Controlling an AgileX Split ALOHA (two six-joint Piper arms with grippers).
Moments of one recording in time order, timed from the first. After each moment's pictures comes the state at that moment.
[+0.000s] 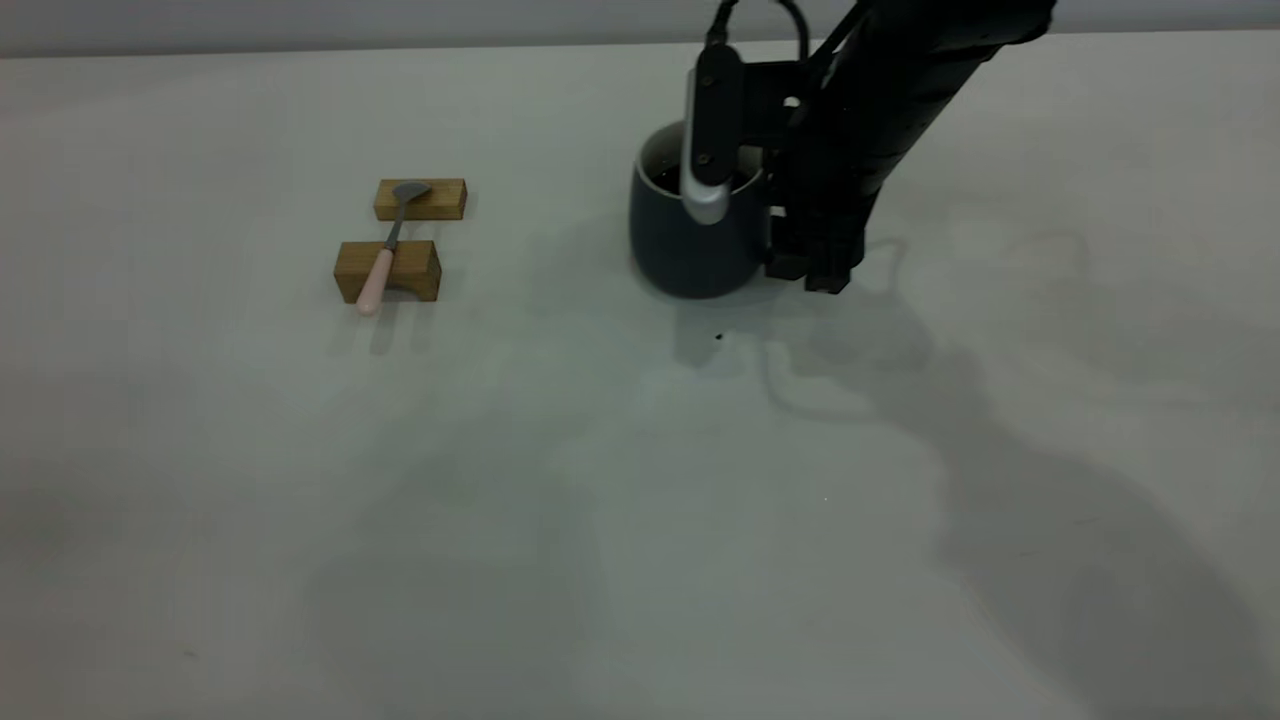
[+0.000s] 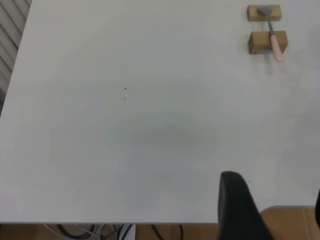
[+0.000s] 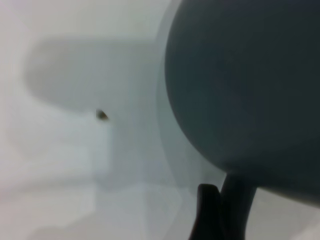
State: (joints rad) left arm -0.04 -0.02 -0.49 0.09 1.13 -0.03; right arm 0.45 2.44 -1.45 0.16 0.13 -1.27
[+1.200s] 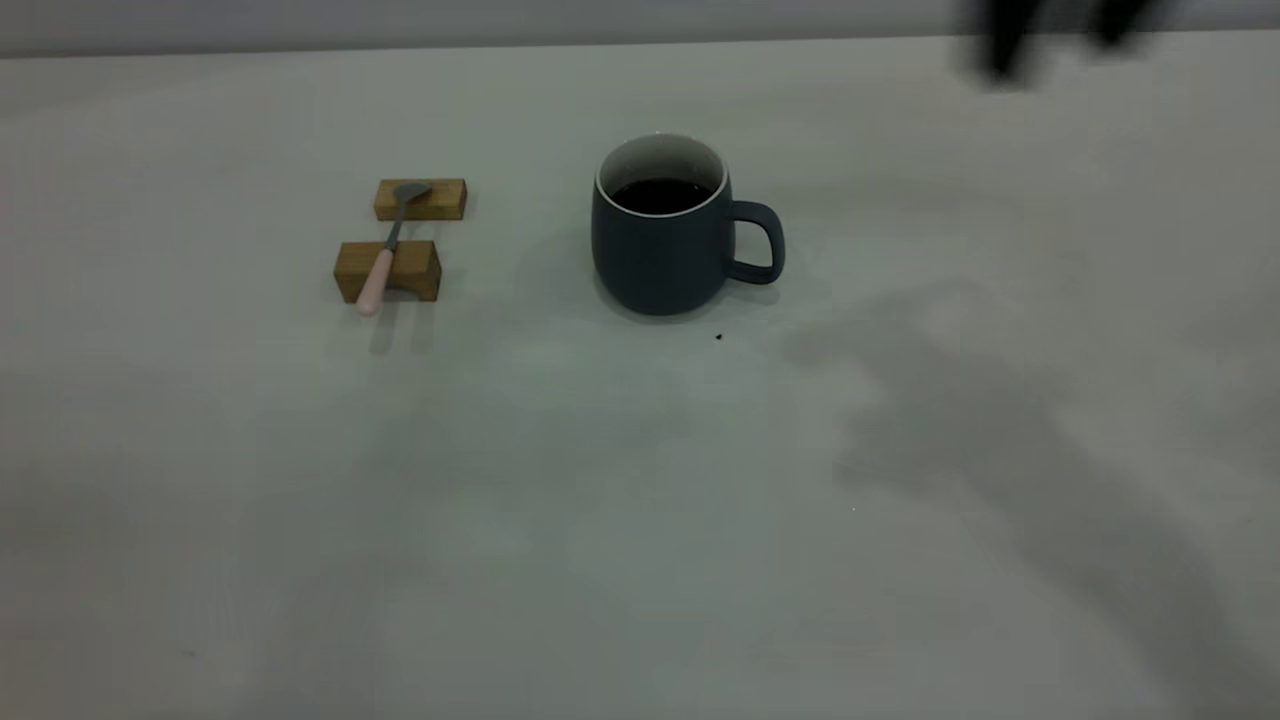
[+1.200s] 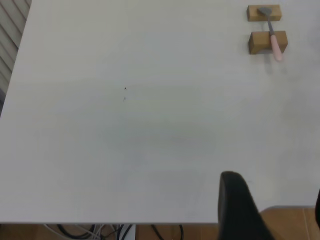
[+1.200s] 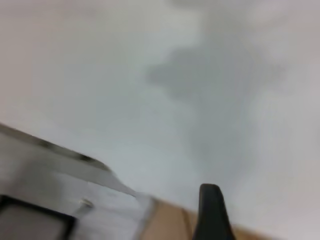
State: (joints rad) left arm -0.04 -0.02 -0.49 0.09 1.13 -0.03; right arm 0.41 1.65 -1.18 -0.02 1.07 0.01
